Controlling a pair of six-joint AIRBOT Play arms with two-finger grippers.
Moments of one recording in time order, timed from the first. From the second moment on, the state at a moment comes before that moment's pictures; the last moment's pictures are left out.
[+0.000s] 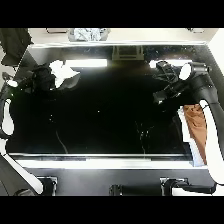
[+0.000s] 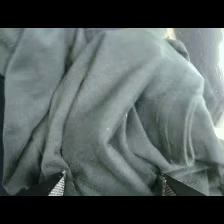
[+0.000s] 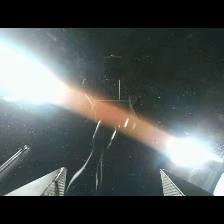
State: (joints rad) left arm 0.38 -2.16 1.97 0.96 -0.57 -1.93; right arm 0.06 -1.51 1.55 -1.49 1.33 1.18
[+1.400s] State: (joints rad) left arm -0.39 -1.04 1.55 0.98 -1.27 -1.33; right arm 0.06 -0.89 1.60 -1.52 1.65 1.09
